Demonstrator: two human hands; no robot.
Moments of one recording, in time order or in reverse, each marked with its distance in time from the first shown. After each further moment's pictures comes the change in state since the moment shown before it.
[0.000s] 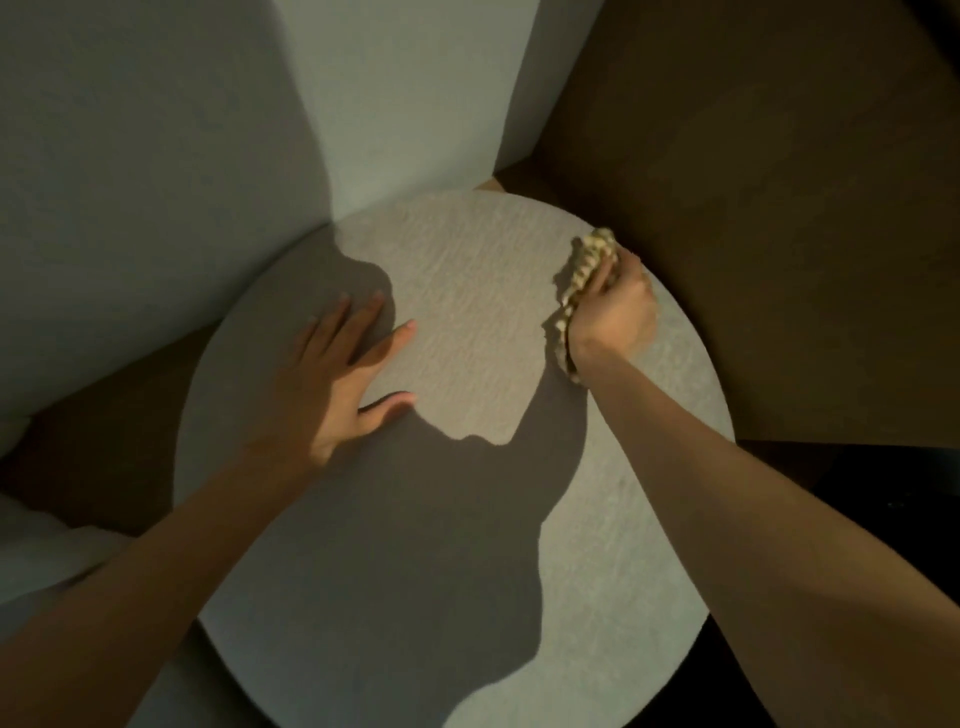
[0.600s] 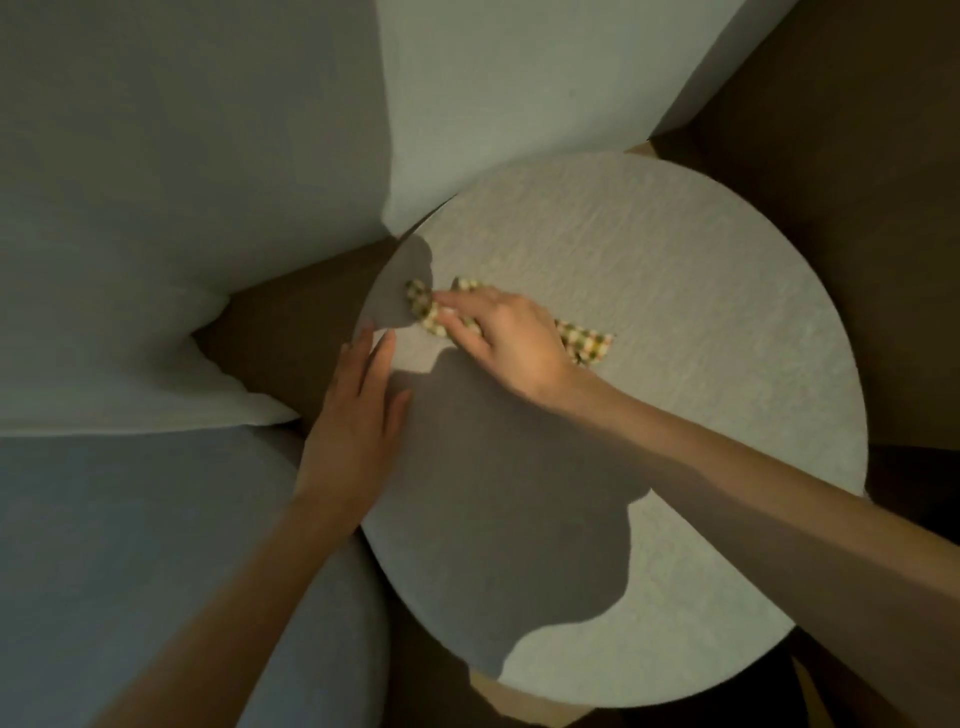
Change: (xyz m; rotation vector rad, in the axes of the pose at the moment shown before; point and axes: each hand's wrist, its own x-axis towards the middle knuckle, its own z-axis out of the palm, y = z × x) left_hand -0.154 -0.026 0.009 -0.370 0.093 -0.521; right_hand -0.181 -0.082 0.030 0.065 -0.726 -1.094
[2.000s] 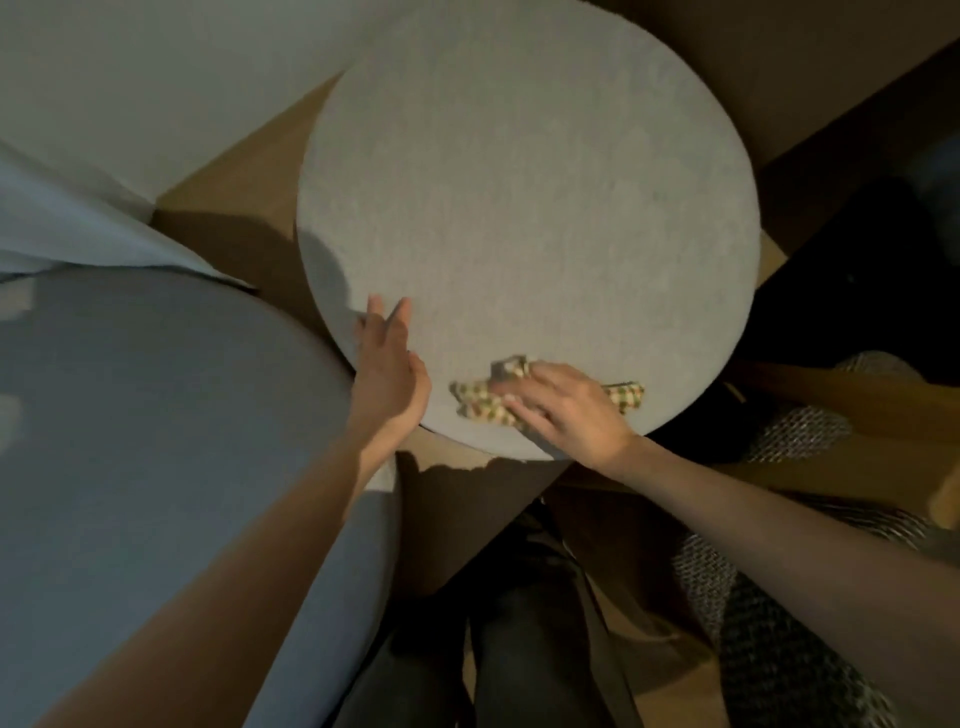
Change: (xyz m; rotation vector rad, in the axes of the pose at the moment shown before) left_hand -0.146 0.038 0.037 -0.055 -0.244 0.019; right_hand -0.312 -0.077 0.042 -0.086 0.155 0.062
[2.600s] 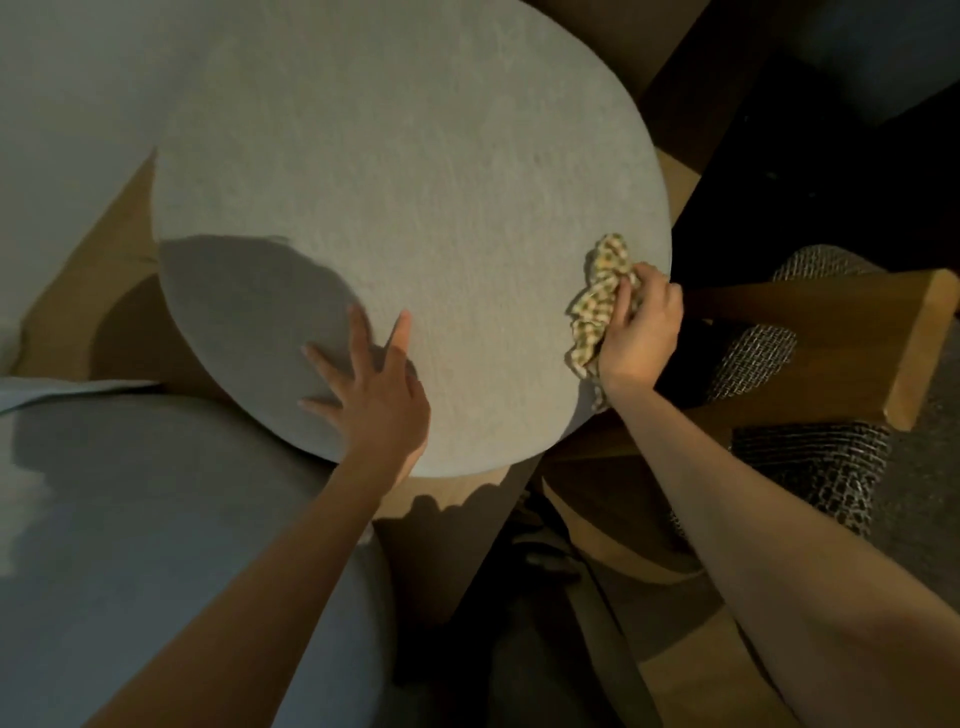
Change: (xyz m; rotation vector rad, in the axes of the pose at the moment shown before) left_hand 0.017 0.043 0.047 0.391 -0.133 0.060; right_hand -0.033 0.080 -0.020 -0.066 0.757 1.248
